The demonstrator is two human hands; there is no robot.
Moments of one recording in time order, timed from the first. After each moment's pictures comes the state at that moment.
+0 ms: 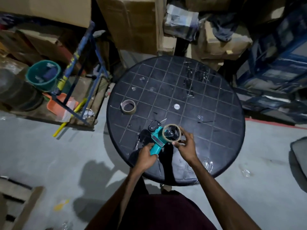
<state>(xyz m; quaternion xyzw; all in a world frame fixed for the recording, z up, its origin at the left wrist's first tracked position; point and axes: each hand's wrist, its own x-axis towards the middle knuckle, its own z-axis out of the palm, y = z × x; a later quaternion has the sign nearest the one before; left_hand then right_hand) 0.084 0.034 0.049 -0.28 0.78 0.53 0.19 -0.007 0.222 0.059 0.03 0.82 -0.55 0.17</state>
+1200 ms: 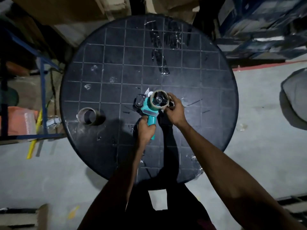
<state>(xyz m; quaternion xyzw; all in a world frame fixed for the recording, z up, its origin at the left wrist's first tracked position) -0.123 0.094 -0.030 -0.29 0.80 0.47 0.23 -0.188 0.241 -0.047 0.13 0.83 -0.52 0.13</state>
